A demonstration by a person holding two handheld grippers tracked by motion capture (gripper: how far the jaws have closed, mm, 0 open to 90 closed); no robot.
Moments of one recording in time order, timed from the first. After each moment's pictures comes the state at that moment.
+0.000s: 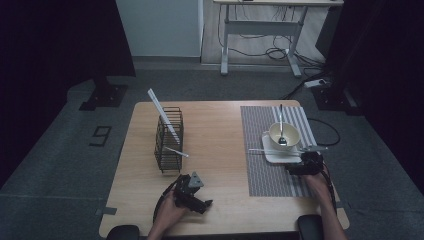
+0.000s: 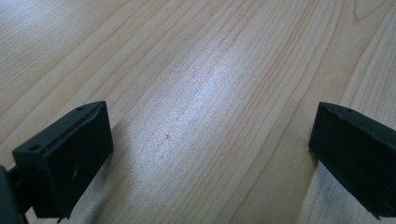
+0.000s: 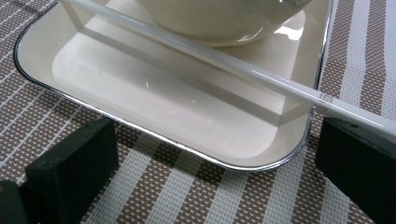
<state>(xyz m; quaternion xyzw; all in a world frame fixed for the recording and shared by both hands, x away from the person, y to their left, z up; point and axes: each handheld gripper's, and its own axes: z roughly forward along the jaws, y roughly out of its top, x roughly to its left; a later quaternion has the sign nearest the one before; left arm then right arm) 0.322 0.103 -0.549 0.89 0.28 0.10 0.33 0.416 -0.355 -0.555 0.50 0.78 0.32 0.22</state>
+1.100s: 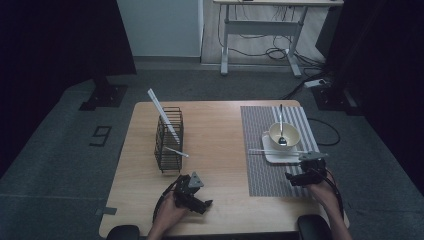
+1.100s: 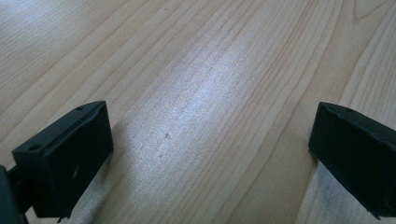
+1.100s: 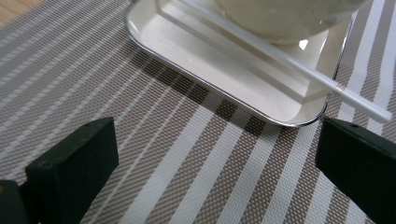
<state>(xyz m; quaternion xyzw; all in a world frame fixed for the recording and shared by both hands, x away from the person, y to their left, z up) 0.321 0.103 -0.549 0.90 0.28 0.10 0.33 0.368 -0.336 -0.518 0.44 0.82 0.29 0.23</state>
